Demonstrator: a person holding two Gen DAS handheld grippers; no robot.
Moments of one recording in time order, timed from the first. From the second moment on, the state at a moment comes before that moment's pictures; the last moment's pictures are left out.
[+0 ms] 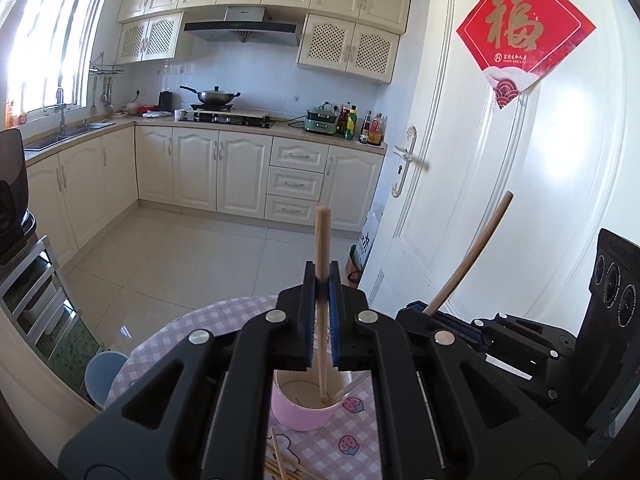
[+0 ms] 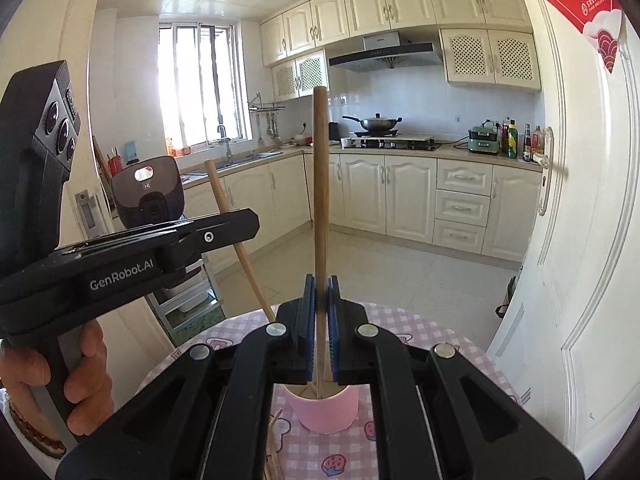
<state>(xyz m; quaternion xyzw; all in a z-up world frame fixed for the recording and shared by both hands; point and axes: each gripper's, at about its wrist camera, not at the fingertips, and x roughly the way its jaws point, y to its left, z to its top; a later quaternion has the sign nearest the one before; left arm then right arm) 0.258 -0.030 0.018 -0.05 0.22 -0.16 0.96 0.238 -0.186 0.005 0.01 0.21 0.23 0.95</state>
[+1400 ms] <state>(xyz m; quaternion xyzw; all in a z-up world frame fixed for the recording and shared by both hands) 0.209 -0.005 -0.032 -0.01 0.28 -0.09 0.96 0.209 -0.177 -0.030 0.01 0.26 0.19 0.95</state>
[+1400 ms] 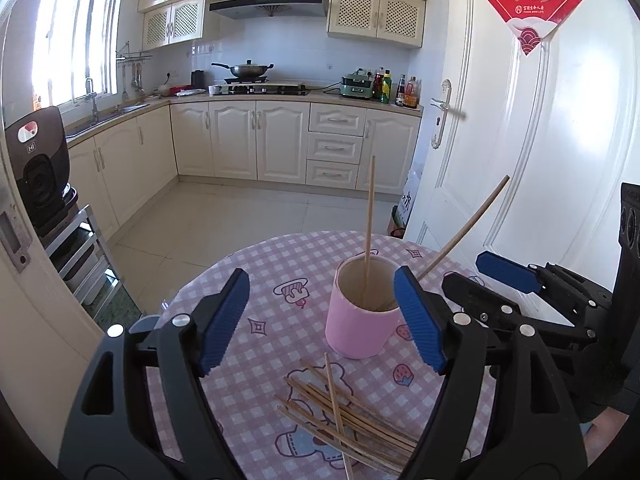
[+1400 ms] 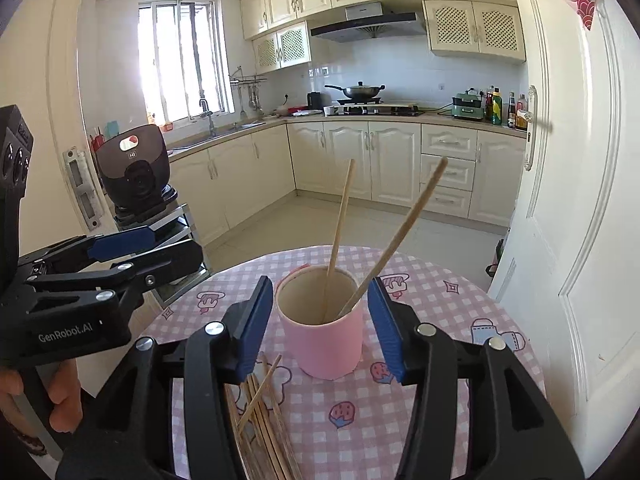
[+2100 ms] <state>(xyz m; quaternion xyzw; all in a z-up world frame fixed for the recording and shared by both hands) 0.158 0.036 -0.088 -0.04 0.35 -0.05 0.93 0.153 -0.152 -0.082 -0.03 0.32 0.23 0.92</state>
